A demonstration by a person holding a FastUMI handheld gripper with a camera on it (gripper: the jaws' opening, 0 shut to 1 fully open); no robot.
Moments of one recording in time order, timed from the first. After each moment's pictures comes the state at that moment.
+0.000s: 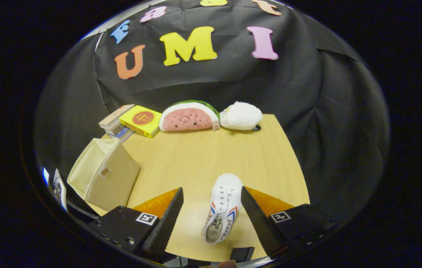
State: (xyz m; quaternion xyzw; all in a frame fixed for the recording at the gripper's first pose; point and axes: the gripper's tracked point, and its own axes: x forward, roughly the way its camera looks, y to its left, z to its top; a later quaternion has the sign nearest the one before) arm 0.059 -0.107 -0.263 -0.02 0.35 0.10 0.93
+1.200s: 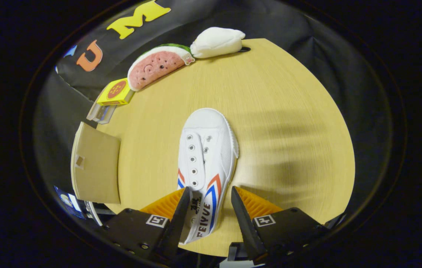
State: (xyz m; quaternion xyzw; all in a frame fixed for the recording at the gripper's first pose) arm 0.072 -0.135 -0.387 0.11 0.55 0.13 0.82
